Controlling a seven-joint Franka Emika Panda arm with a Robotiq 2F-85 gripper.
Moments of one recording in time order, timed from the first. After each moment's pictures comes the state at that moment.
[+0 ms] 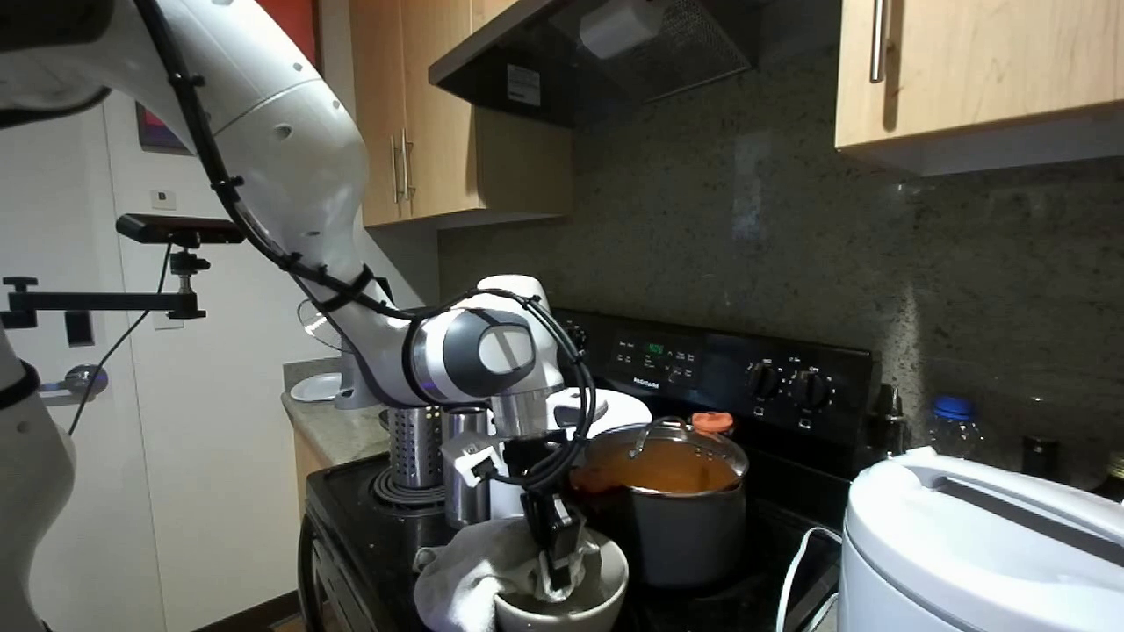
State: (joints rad) arm -0.10 -0.08 0.00 -2.57 -0.41 2.51 0.49
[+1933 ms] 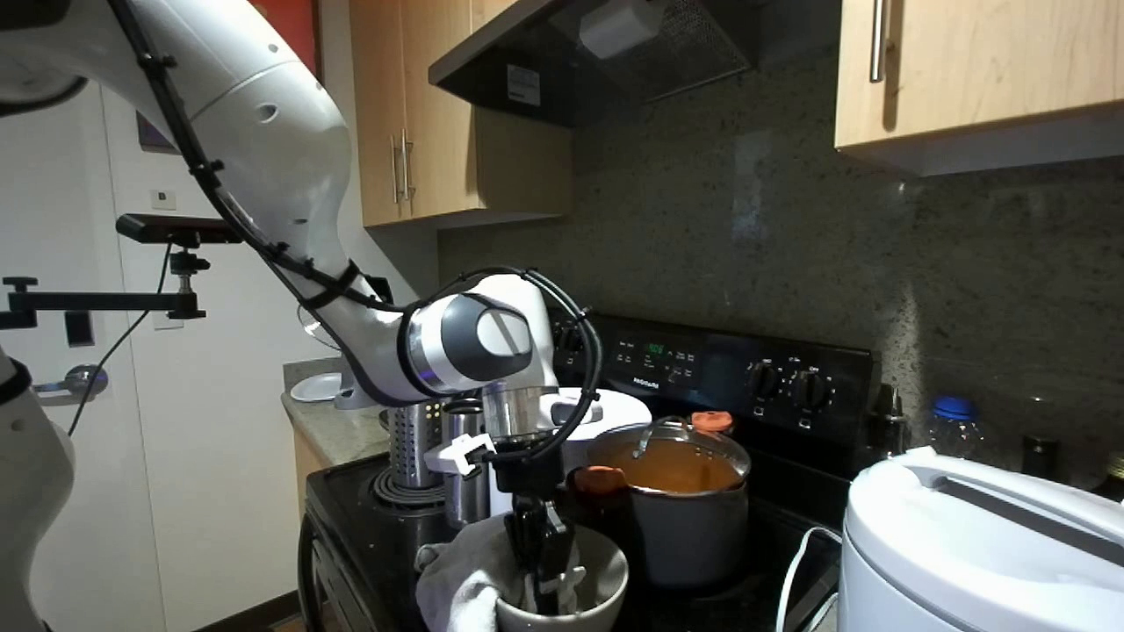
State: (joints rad) arm -0.09 -0.13 -0.02 -2.58 -0.52 2.31 0.45
